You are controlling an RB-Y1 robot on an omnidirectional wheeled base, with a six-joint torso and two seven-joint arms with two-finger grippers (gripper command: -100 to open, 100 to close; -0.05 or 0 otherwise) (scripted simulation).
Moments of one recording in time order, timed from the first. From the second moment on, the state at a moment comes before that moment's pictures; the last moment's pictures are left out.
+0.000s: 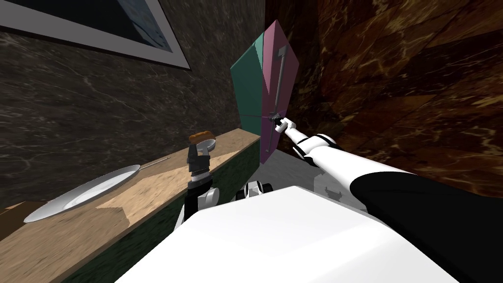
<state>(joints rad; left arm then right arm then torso) 0.46 0.02 -0.04 -2.24 0.01 -0.49 -0.14 -1.02 -0.67 0.26 -0.78 0.33 0.21 0.90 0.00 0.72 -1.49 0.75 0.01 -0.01</state>
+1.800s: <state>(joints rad) 0.46 0.02 -0.04 -2.24 0.01 -0.49 -0.14 -1.10 -0.65 0.35 -0.76 0.28 0.33 1.01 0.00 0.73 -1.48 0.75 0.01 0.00</state>
